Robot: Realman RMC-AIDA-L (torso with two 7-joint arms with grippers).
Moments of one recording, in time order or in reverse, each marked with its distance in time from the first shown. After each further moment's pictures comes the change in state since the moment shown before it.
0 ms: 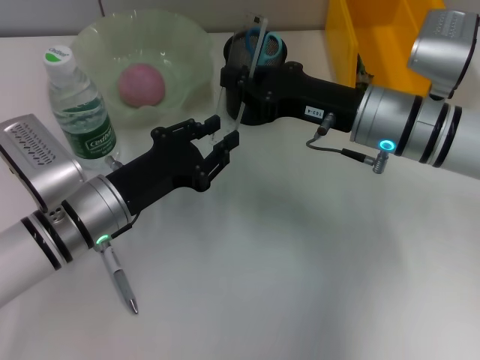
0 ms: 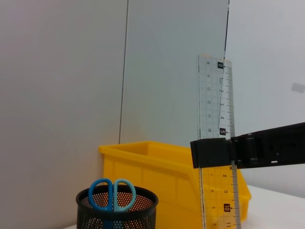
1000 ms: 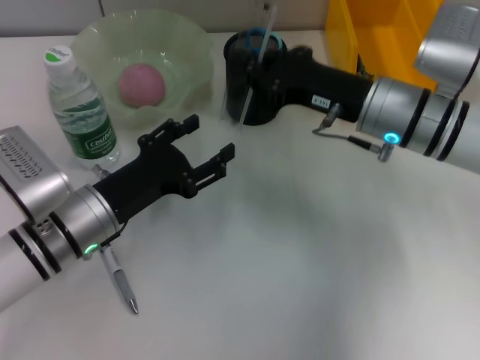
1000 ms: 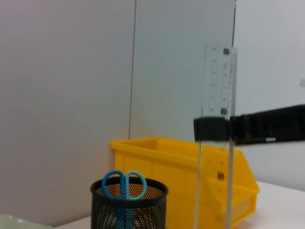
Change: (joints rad) left arm 0.045 0.001 -0.003 0.020 -0.002 0.008 0.012; right arm -0.009 0.000 0.015 -0.008 0.050 0.001 -0.135
